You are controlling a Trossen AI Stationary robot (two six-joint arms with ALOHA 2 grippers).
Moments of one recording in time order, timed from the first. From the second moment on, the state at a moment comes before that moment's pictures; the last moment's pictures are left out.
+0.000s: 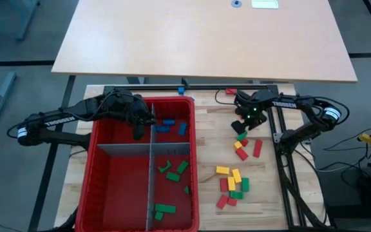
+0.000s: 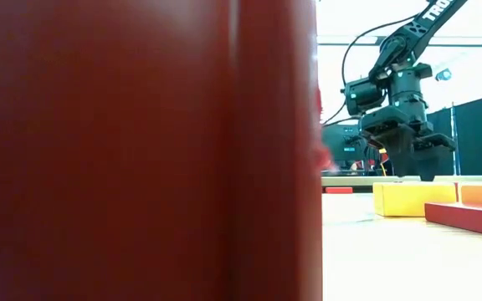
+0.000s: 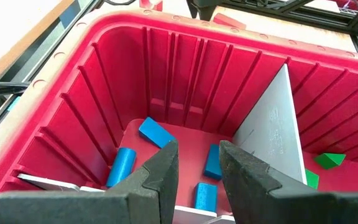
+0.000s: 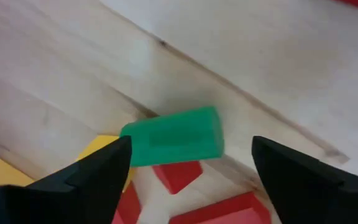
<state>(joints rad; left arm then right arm) 0.29 0.96 0.93 -0.61 0.14 -0.04 -0.68 1.45 0.78 -0.93 -0.33 0.36</state>
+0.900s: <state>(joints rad) 0.29 0.96 0.93 -0.64 0.14 -0.01 -0.61 1.58 0.78 -0.81 -0.39 0.54</state>
